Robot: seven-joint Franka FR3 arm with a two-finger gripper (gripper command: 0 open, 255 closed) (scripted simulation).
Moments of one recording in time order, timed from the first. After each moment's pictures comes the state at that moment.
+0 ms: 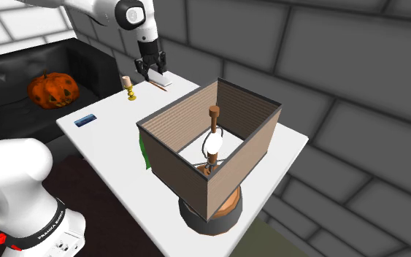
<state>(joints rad) 0.74 0.35 -0.82 -1.81 0.30 2.03 -1.41</state>
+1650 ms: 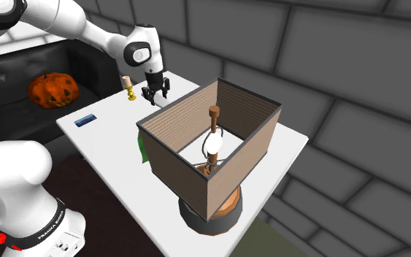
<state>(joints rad) 0.66 0.54 -0.71 -1.91 0.47 2.27 -1.52</state>
